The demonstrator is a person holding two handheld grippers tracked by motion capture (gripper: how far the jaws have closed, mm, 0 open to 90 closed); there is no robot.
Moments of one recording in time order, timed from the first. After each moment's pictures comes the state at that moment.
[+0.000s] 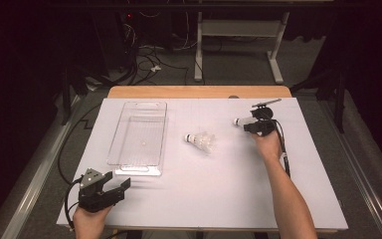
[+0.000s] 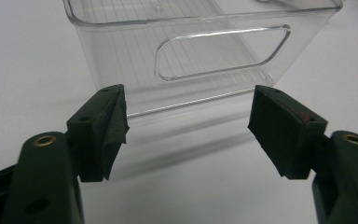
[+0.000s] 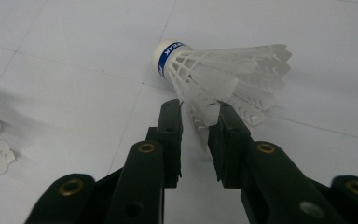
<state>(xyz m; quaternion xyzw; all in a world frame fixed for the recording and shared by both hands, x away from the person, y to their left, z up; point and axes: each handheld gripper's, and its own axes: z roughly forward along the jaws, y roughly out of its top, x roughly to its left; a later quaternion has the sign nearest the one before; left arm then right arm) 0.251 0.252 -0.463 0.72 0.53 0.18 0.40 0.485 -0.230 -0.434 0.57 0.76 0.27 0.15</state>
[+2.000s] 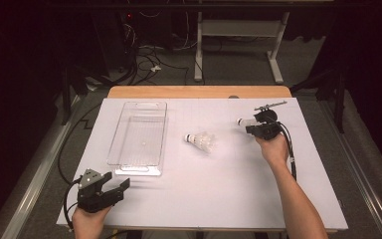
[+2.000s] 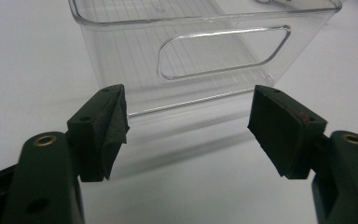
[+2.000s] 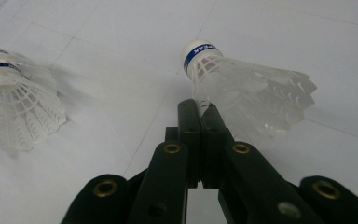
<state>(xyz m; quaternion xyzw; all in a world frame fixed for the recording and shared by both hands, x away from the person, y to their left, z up) 0.250 0.254 -0.463 0.72 0.53 0.18 0.41 0.458 -0.235 -0.417 0.52 0.79 0.30 0.15</state>
